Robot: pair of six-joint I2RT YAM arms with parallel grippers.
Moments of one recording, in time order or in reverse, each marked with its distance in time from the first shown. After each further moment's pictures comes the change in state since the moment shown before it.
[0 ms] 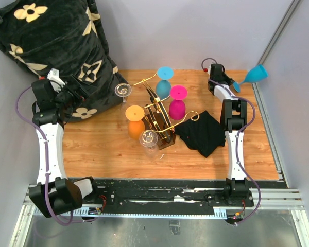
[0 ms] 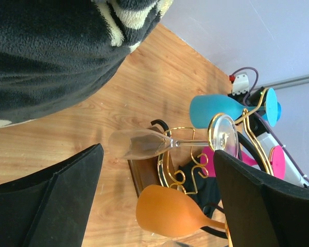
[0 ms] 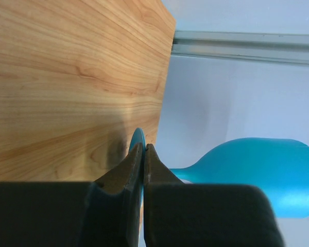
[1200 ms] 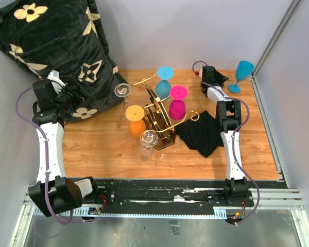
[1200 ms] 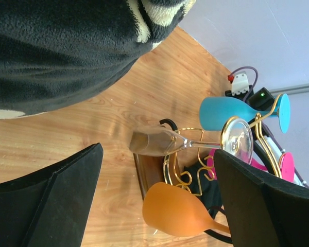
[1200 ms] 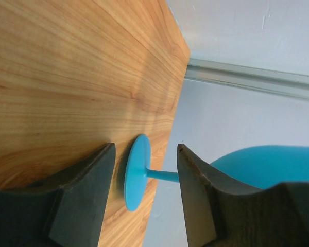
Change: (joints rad) left arm -0.001 0.008 0.003 -0.031 -0.043 0.000; right arm 0.064 0.068 0.035 0.018 -0.008 -0.079
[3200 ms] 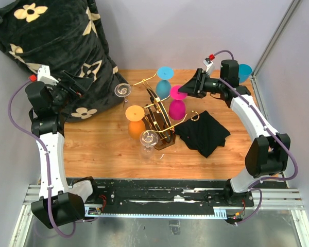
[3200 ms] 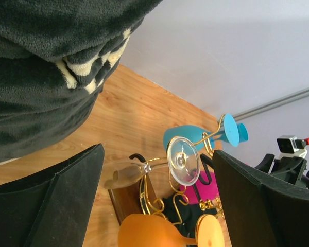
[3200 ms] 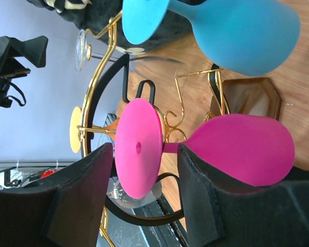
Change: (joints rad) left arm -0.001 -0.124 -0.039 0.238 0.007 -0.109; right arm 0.067 -1.143 -0.835 -0.222 -1.653 1.696
